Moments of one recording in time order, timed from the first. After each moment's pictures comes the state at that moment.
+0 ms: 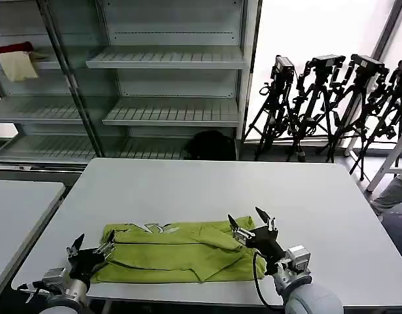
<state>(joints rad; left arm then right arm) 1.54 -1.32 -0.69 -2.10 -0.37 0.39 -0.14 -1.36 1.29 0.38 2.22 0.28 -0.47 -0.03</state>
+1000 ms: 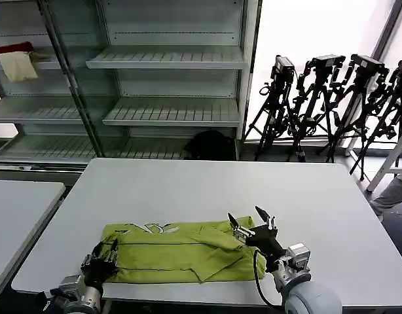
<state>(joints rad) 1.54 -1.37 -0.65 -2.05 -0.34 0.39 -0.15 -1.34 1.30 0.39 2.20 0.30 -0.47 -0.03</state>
